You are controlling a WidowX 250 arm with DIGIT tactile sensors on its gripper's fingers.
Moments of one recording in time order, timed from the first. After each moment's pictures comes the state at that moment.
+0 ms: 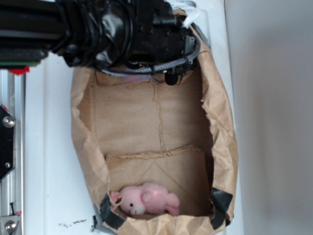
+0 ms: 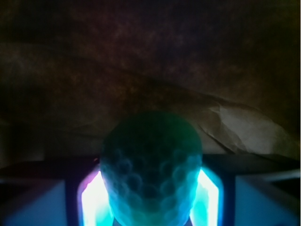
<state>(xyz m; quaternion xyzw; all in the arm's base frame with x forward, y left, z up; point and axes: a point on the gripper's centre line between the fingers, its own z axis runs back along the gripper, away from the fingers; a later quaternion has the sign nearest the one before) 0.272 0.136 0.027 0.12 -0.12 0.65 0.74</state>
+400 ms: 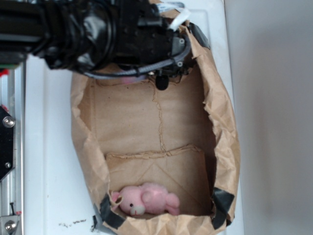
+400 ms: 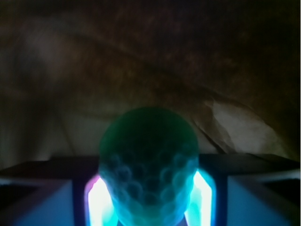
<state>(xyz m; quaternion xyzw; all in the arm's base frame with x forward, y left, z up) 0.261 0.124 0.033 0.10 -0.12 0.57 0.81</state>
